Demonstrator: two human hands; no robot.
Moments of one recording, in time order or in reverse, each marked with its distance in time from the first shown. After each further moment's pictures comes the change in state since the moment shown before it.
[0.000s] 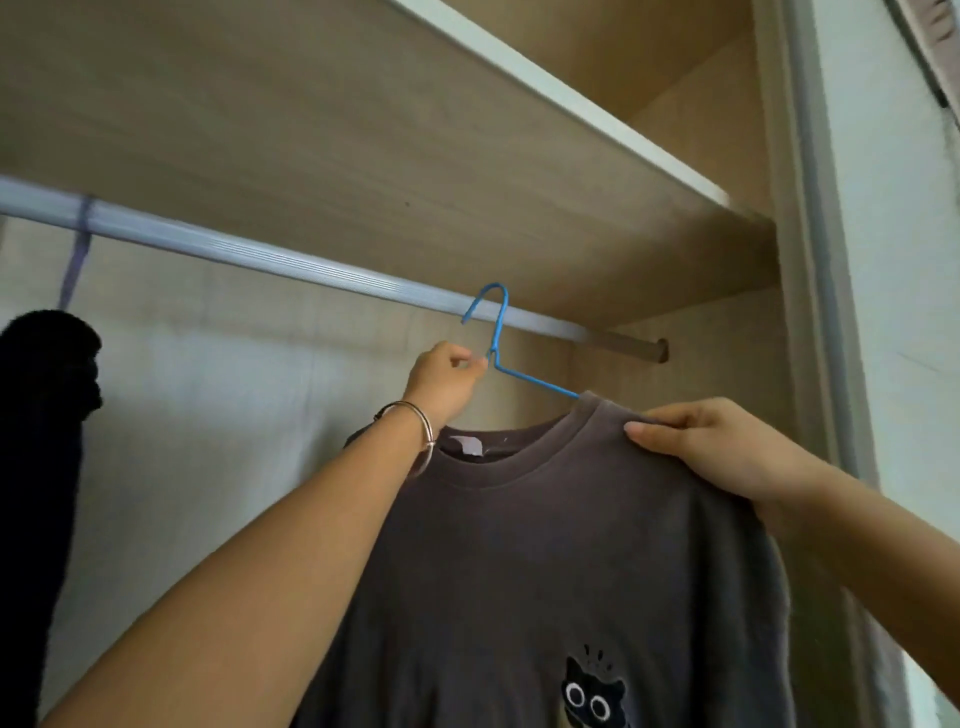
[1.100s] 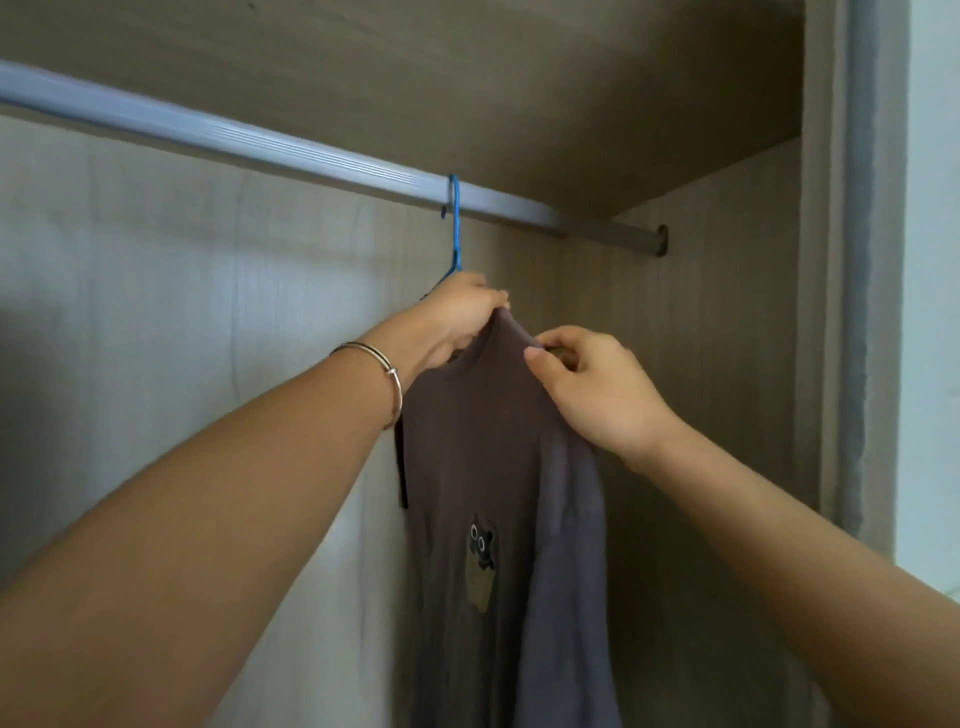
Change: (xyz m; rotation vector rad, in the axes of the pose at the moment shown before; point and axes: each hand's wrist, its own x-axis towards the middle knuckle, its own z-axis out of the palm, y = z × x) left_hand 0.019 -0.008 0.131 -0.113 -0.204 -0.252; right_hand 0.079 0.097 0.030 -0.050 0.054 -0.284
